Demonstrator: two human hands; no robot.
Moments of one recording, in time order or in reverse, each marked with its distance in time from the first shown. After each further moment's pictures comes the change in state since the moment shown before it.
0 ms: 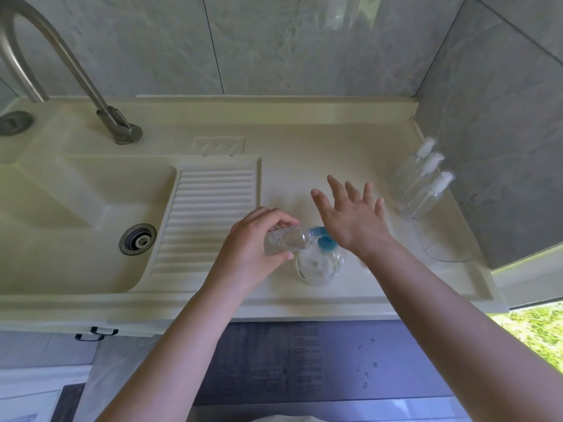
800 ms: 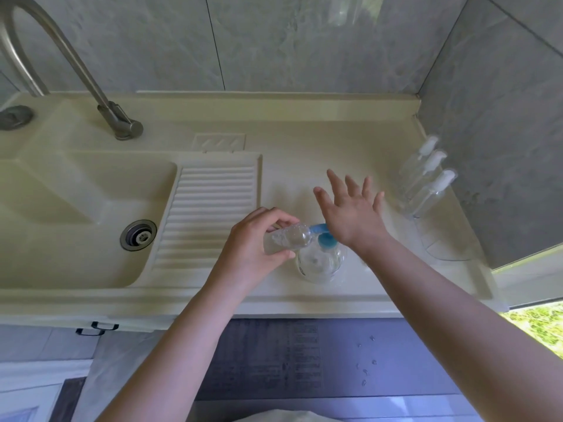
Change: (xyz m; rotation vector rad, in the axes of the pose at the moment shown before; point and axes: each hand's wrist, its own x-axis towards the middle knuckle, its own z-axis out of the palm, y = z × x) left_hand -0.004 -0.001 0.003 -0.050 0.002 -0.028; right_hand 0.007 0.002 0.004 0.017 0.052 -0.042
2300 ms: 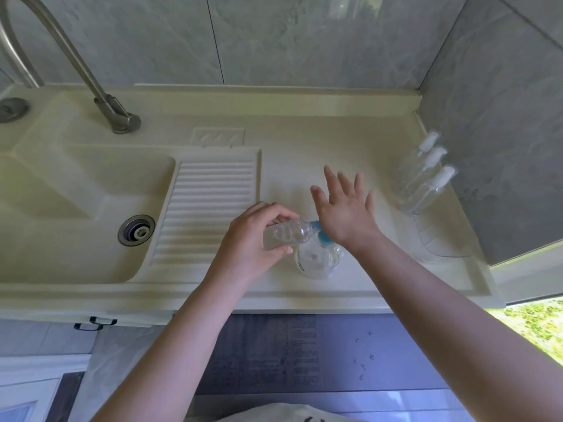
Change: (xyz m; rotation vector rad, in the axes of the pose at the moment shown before) left_hand 0.001 -0.001 0.001 0.033 0.010 0.022; right_hand -0.004 -0.007 0.008 0.031 0.047 -0.026
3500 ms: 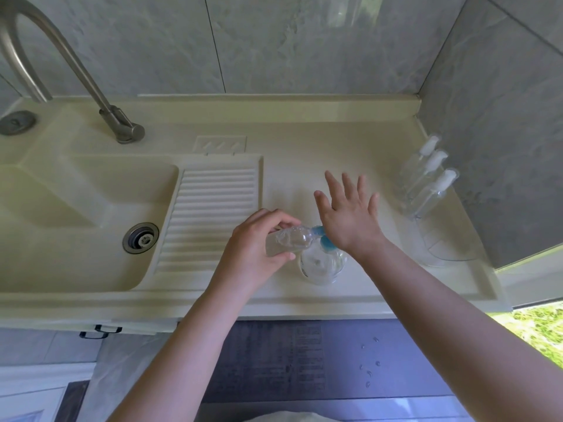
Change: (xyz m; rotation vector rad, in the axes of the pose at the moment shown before) left_hand 0.000 -0.002 0.001 0.006 0.002 -0.004; right_hand 0.000 0.002 -0.002 -0.039 0.021 -0.011
